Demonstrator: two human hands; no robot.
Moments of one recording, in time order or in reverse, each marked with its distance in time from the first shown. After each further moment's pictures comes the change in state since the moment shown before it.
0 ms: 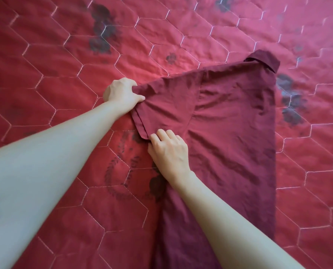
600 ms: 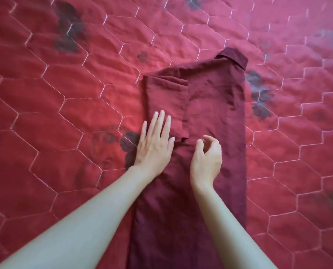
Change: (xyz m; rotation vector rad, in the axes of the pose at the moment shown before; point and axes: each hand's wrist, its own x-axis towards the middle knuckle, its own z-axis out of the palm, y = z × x) left_hand -0.130 0.062 0.121 0.126 -0.008 0.488; right_hand -0.046 0.098 -0.041 0.558 0.083 1.196
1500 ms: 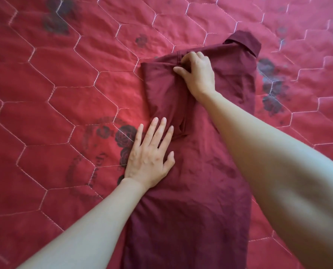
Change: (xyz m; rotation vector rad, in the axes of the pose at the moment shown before) left_hand -0.027 -0.012 0.029 0.195 0.167 0.150; right_hand 0.159 -0.086 0.091 -0.431 -0.362 -0.739
